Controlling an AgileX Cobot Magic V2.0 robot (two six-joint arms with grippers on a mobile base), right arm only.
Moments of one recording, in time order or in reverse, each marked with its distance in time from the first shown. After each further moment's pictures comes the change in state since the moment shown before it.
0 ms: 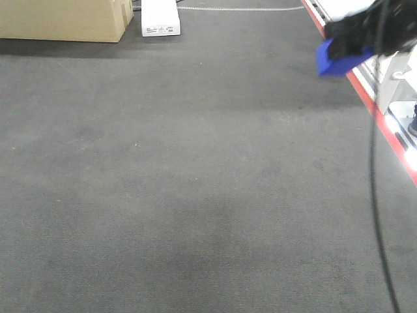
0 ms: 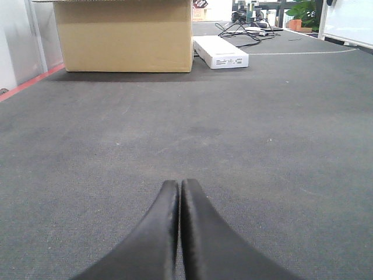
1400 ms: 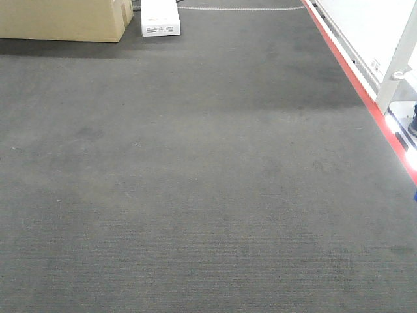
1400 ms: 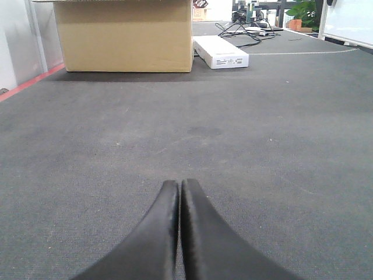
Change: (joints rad) arm 0.000 -1.464 1.495 0.006 -0.742 -0.104
